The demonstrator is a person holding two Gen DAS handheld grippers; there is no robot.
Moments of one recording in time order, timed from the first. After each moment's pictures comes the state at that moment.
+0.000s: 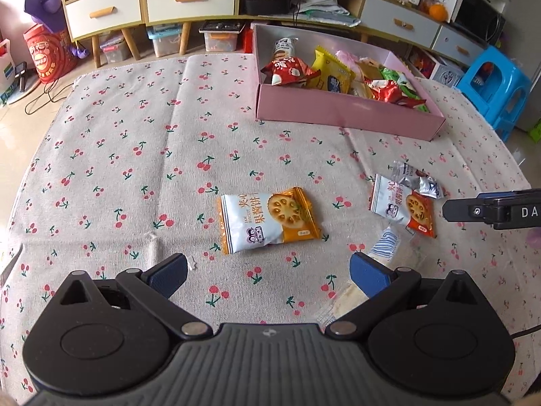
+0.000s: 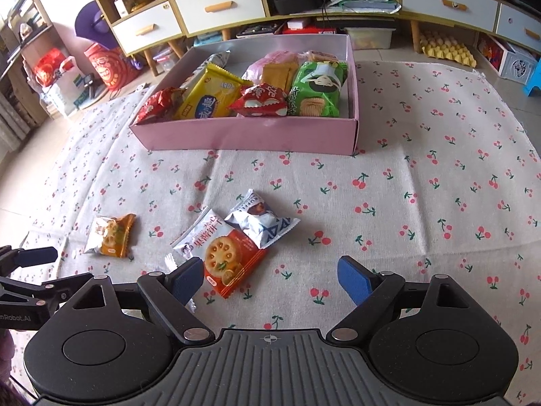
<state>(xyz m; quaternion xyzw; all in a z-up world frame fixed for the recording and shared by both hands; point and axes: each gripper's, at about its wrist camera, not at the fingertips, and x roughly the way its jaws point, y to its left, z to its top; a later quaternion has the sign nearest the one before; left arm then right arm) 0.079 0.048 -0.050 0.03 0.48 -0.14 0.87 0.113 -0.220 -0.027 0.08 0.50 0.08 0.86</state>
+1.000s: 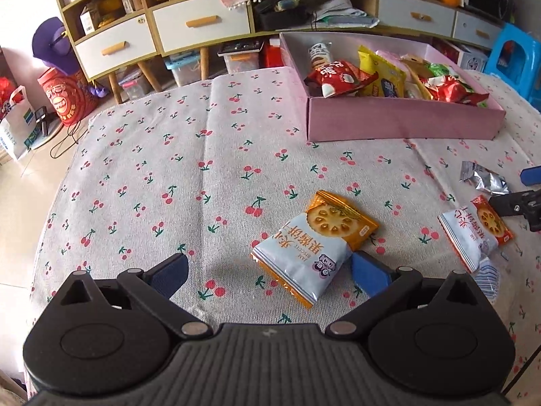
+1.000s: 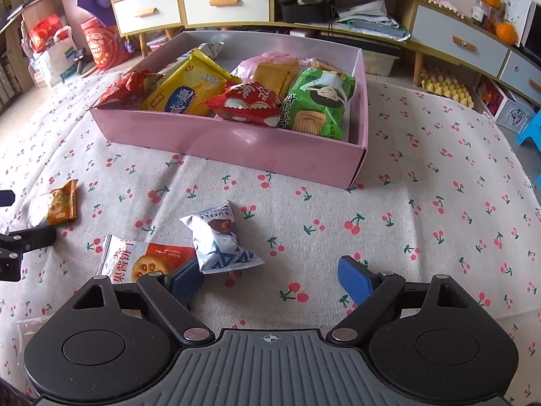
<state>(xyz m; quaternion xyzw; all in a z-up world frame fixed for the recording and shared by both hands) 0.118 0.058 -0.069 0.10 0.44 -0.10 0.89 0.150 -0.210 -0.059 0.00 0.48 0.07 0.87</state>
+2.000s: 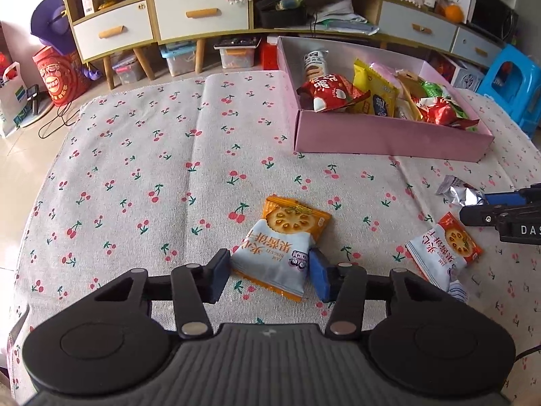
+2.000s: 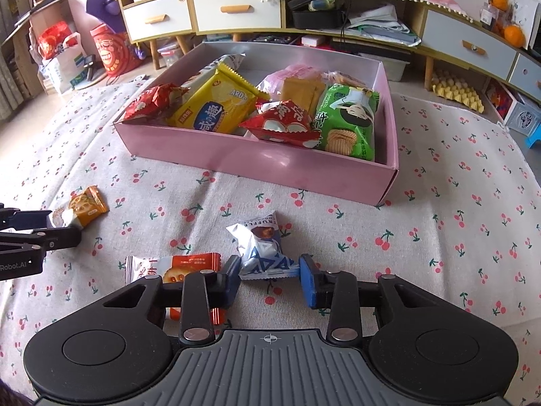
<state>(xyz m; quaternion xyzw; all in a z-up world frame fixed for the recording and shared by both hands) 0.125 0.058 -0.059 0.06 0.45 -0.11 0.88 0.154 -0.192 -0.047 0.01 0.48 0.08 0.88</state>
